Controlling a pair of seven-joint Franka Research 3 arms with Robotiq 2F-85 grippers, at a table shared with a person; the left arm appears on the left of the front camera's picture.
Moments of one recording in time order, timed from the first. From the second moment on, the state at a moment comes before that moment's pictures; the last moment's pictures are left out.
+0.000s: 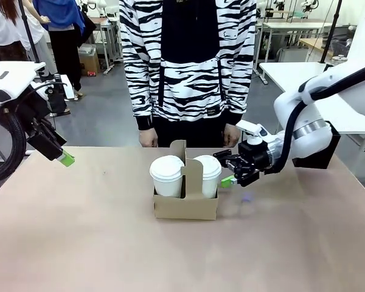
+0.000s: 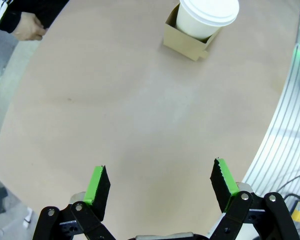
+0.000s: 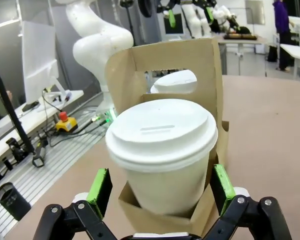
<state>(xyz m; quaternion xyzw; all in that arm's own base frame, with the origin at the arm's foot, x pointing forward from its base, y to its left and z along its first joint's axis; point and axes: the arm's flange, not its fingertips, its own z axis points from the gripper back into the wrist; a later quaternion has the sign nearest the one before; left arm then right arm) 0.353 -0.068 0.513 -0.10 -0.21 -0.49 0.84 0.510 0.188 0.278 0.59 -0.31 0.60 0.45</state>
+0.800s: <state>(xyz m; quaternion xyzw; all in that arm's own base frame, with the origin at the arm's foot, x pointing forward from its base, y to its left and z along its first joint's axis) 0.353 -0.068 0.514 -0.10 -0.21 -0.49 0.84 0.442 0.038 0.376 0.39 -0.35 0.44 0.73</state>
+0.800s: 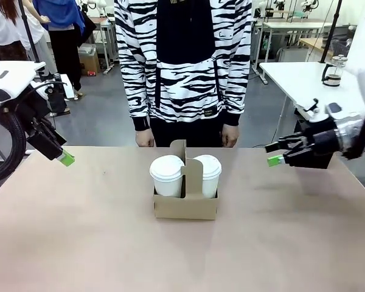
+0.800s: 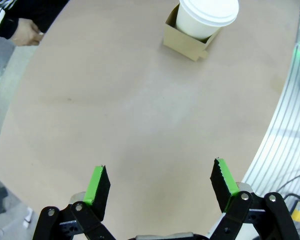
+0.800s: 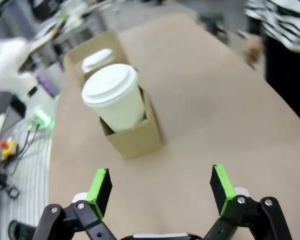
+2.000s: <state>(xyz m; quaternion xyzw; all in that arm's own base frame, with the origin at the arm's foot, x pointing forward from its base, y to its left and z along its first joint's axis) 0.353 -0.068 0.514 -0.10 -0.21 -0.49 0.84 0.408 0.038 0.383 0.36 -0.34 0.36 0.79</state>
